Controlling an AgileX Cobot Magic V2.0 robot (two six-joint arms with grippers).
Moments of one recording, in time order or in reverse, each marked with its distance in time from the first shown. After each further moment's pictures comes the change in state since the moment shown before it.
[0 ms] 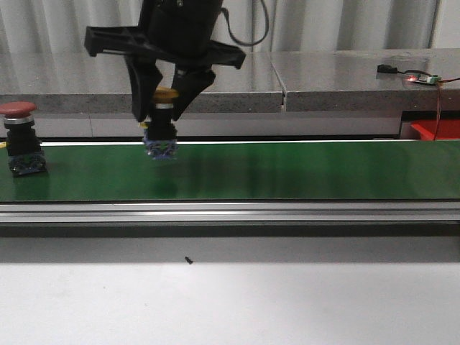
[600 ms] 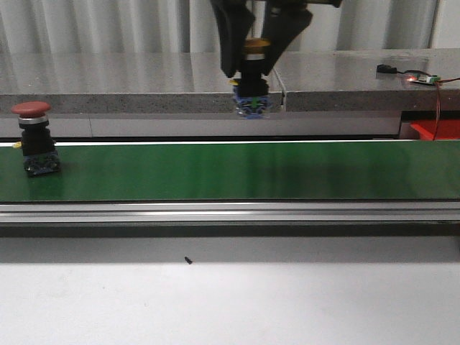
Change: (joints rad) left arm 0.000 0.000 0.000 0.000 0.000 0.000; right arm -0.089 -0.282 0.261 -0.131 0.055 0.094
